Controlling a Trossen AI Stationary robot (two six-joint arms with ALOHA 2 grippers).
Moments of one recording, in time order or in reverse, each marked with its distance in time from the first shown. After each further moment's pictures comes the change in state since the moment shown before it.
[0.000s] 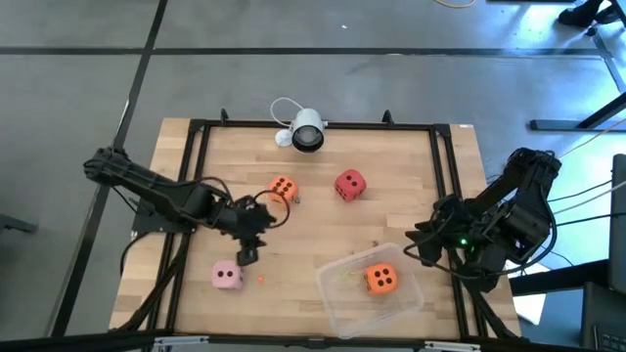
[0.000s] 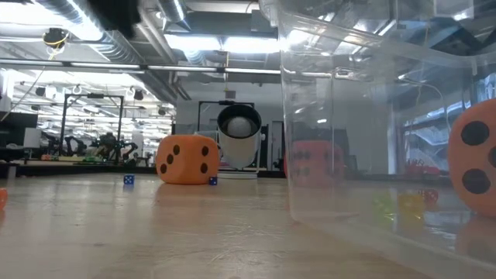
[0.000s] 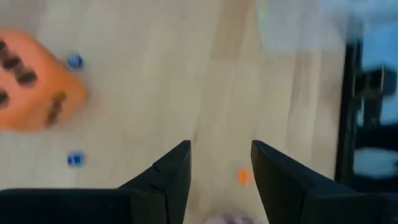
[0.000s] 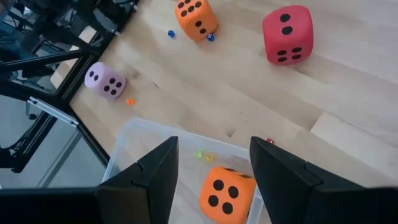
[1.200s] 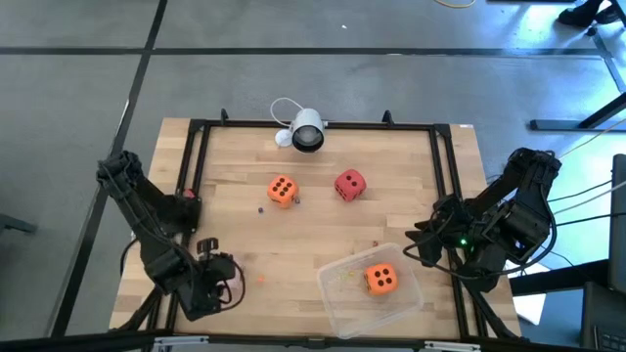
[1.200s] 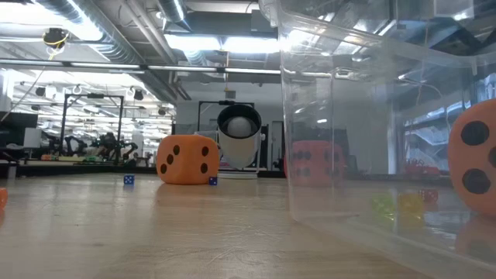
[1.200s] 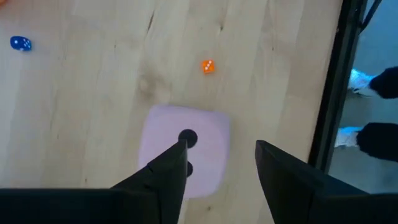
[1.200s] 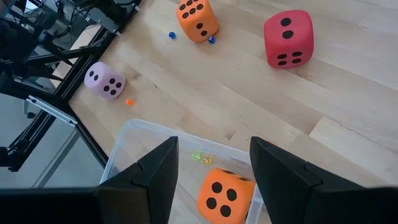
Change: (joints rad) left arm -0.570 0.157 0.085 -0.238 -0.185 -0.521; right arm 0.000 0.001 0.000 0.000 0.010 -0.020
